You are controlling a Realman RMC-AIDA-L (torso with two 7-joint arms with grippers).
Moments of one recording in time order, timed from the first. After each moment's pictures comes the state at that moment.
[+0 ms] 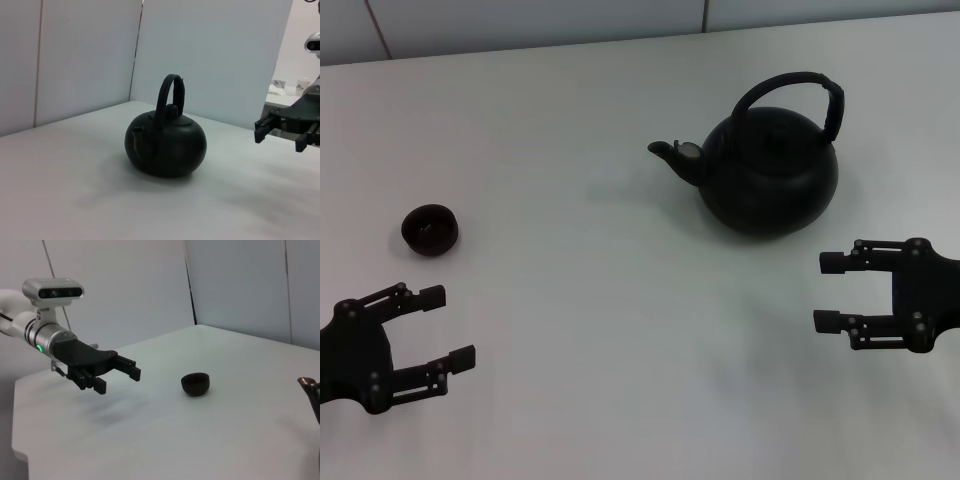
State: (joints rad) left arm -0.35 -1.98 0.69 0.46 1.95 1.69 -1.02; right arm 0.39 2.04 -0.35 -0.69 -2.29 -1.86 1.10
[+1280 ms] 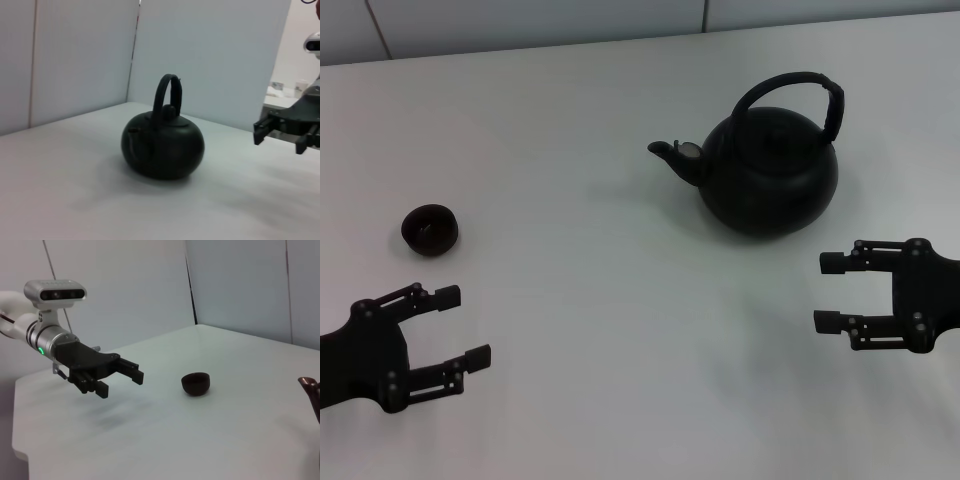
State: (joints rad) left arm -0.35 -2.00 0.69 0.46 1.96 1.68 -1.01; right arm 0.39 2.04 -0.35 -0.69 -2.29 -1.86 1.10
